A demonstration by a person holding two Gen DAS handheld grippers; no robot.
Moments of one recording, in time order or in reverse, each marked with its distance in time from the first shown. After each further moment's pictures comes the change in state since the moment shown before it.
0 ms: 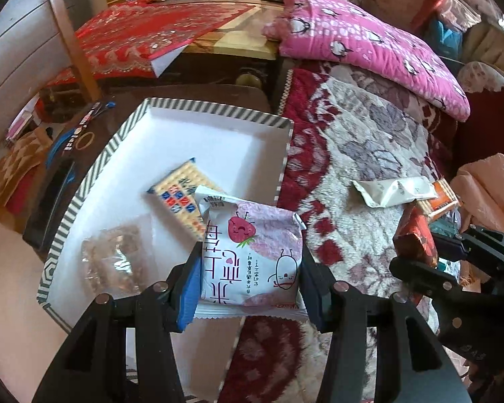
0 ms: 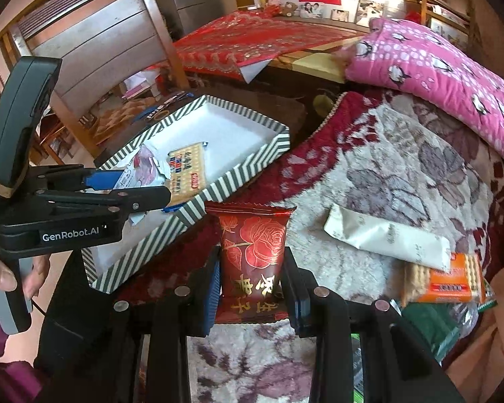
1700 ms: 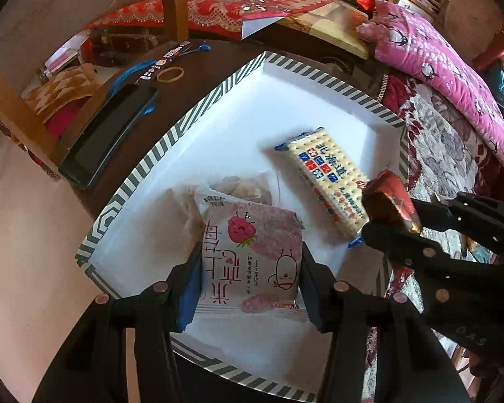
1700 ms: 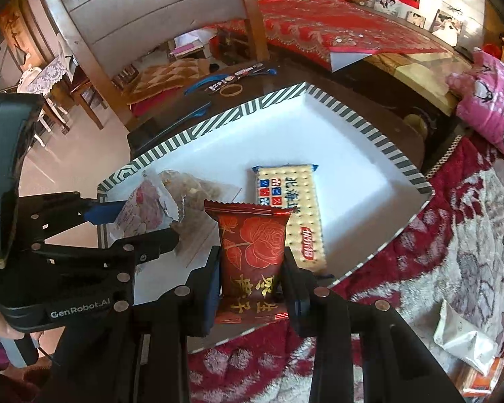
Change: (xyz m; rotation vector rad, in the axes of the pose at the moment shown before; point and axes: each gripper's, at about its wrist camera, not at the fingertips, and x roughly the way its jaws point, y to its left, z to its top) left arm 0.017 0.115 -0.033 -0.234 0.068 0.076; right arm 0.103 0.104 0.072 -0.203 0.135 0.126
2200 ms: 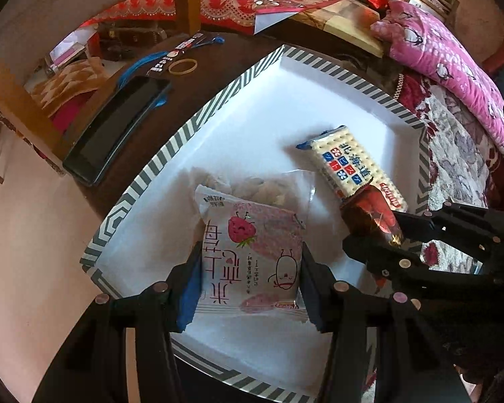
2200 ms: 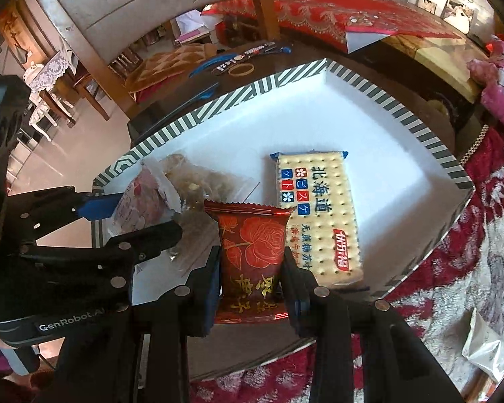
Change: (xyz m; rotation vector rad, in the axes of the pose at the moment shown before) left arm 0.012 0.015 0.003 -0.022 0.017 0.026; right arm 0.037 0.005 0.006 0.009 0.063 0.051
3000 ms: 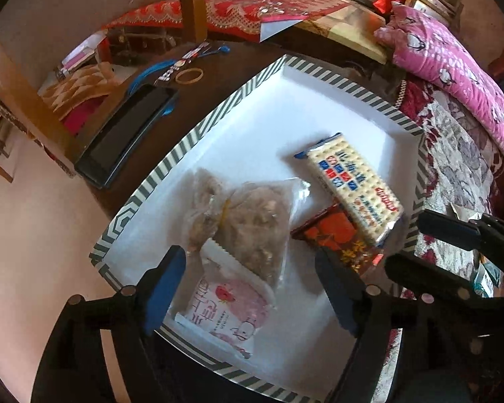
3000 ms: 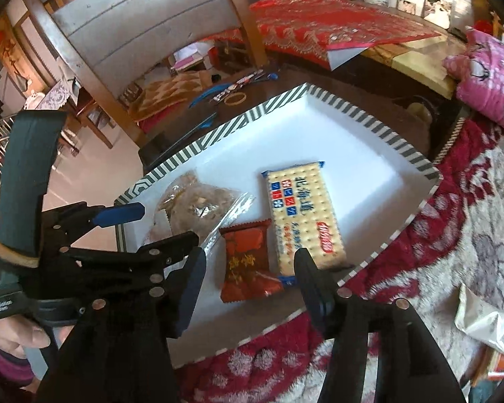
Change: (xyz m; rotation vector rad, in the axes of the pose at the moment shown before) left arm -0.015 -0.015 -0.001 -0.005 -0.035 0.046; right arm -0.050 -0.005 -0.019 0.078 -0.117 0.018
